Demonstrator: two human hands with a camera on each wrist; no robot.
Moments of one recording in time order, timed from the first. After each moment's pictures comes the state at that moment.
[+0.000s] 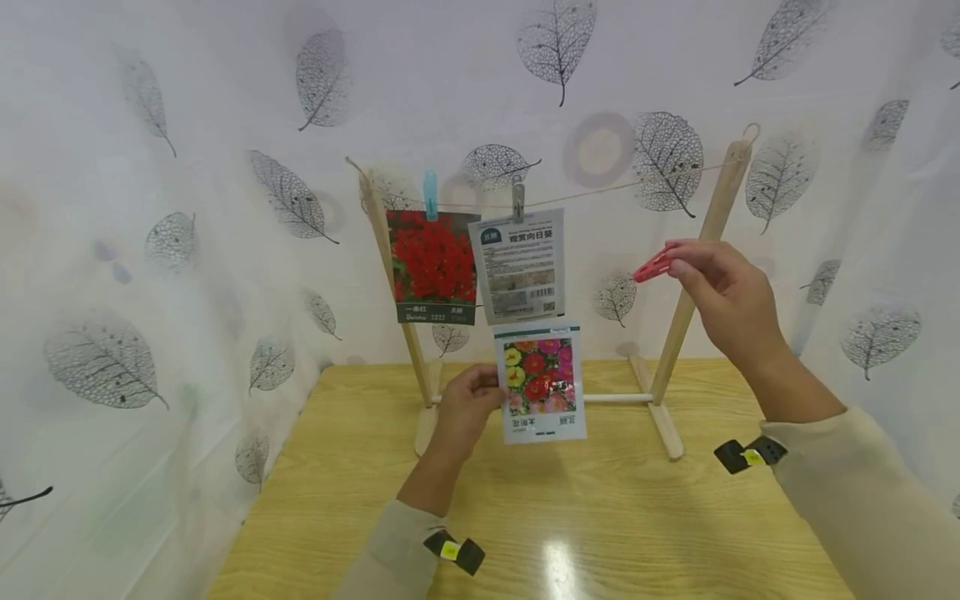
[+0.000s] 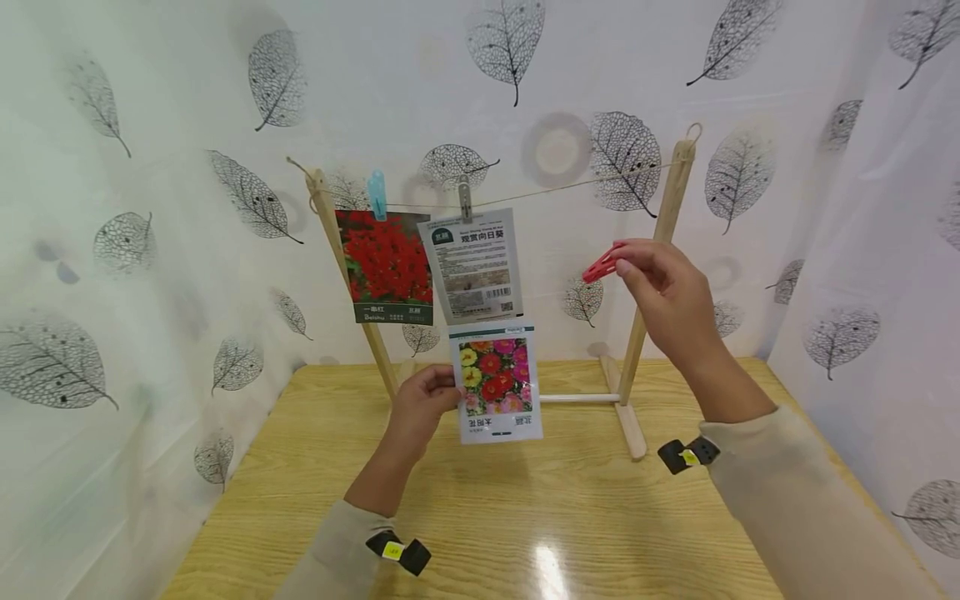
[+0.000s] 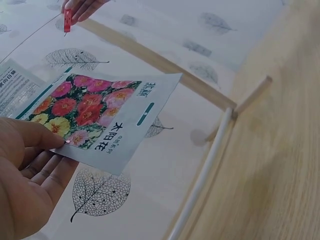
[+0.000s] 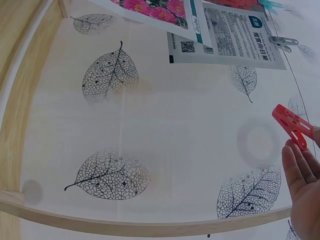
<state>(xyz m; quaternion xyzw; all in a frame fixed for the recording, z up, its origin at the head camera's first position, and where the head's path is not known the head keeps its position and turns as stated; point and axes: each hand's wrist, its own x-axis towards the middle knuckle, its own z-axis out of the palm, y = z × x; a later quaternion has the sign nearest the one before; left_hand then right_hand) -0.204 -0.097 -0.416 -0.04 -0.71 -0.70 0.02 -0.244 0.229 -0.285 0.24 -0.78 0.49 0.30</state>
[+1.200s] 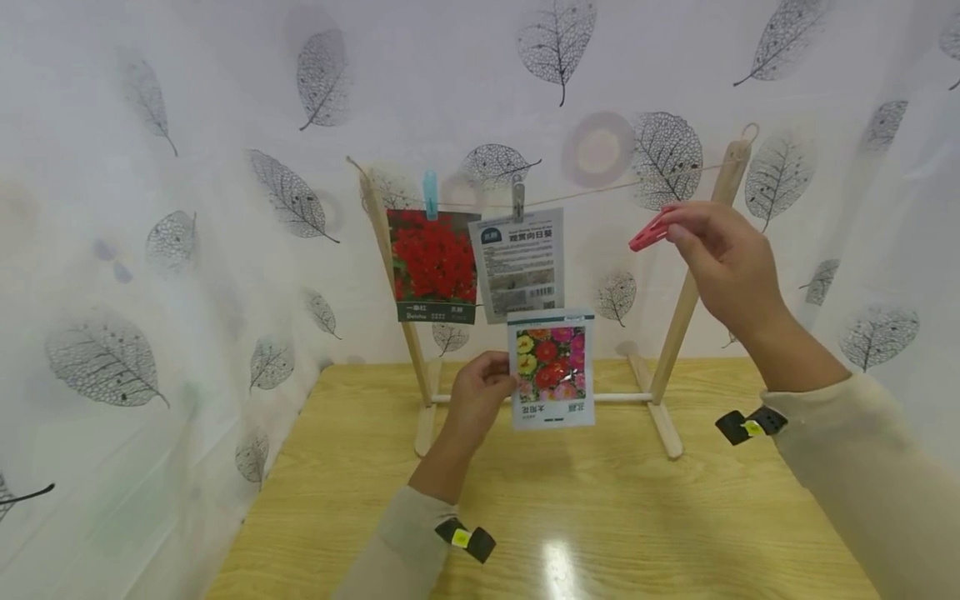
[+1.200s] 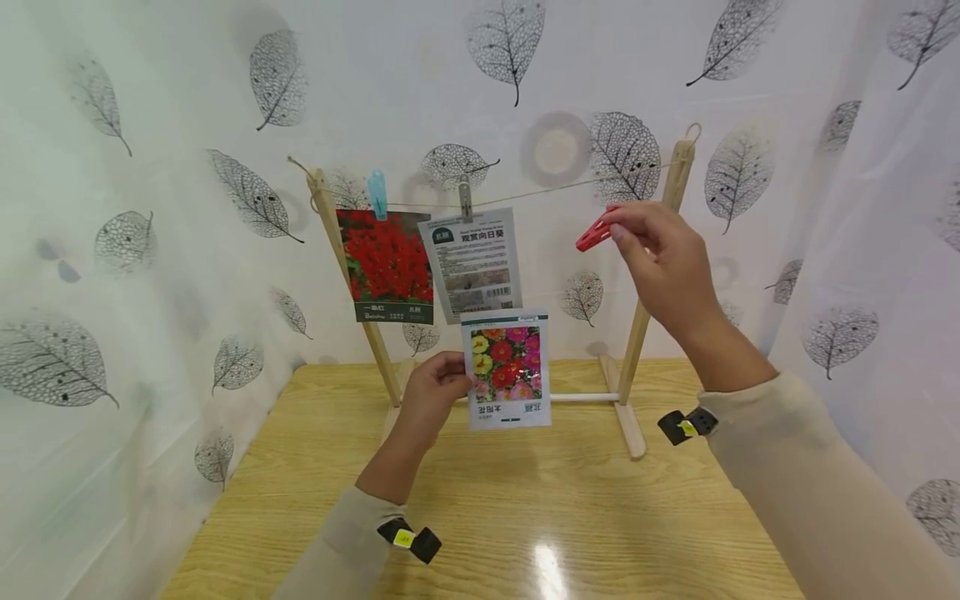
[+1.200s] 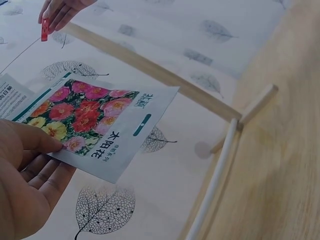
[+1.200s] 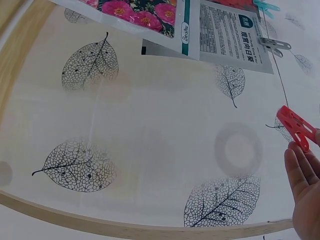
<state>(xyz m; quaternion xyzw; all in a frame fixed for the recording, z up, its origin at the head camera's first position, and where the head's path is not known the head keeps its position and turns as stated) -0.213 -0.080 -0.403 -0.05 -0.73 -0.68 0.04 -0.252 0.219 -0.246 0.25 -0.79 0.45 0.34</state>
